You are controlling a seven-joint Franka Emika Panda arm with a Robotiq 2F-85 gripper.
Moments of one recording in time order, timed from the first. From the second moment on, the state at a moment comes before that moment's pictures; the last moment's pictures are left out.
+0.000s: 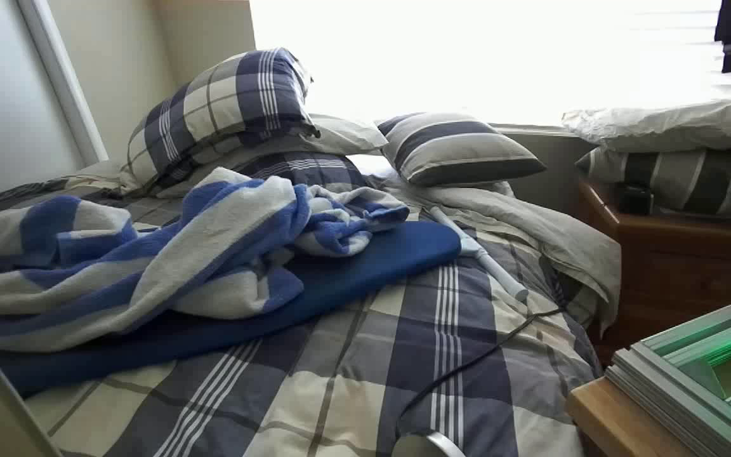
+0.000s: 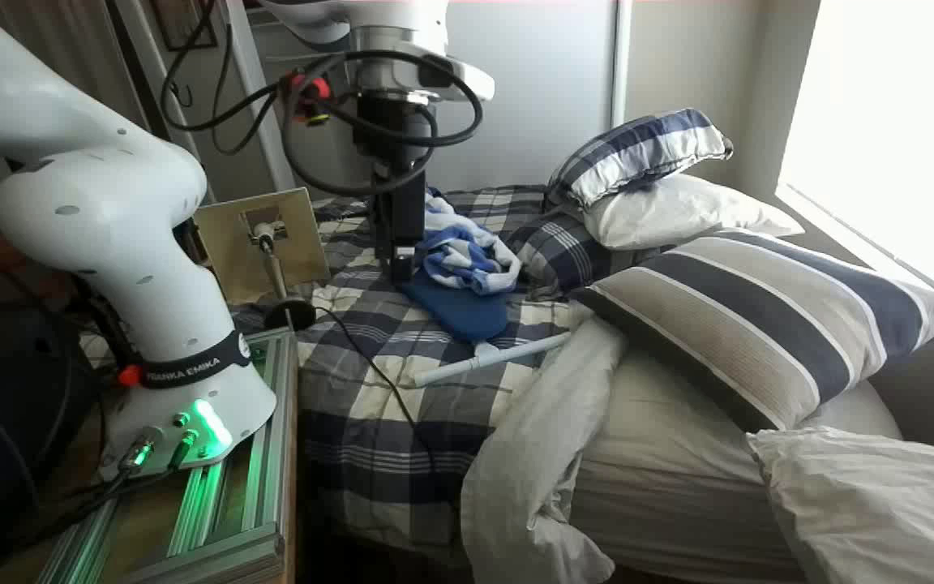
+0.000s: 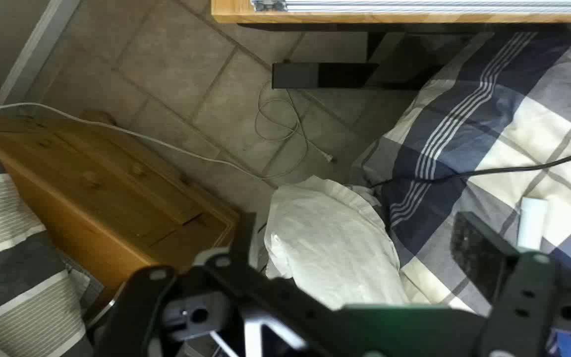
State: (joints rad) arm -0.21 -0.59 -0.20 -2.68 -0.31 1.91 -0.24
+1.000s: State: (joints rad) arm -0.16 -0.57 -0.19 -2.65 -0.27 1.95 -0.24
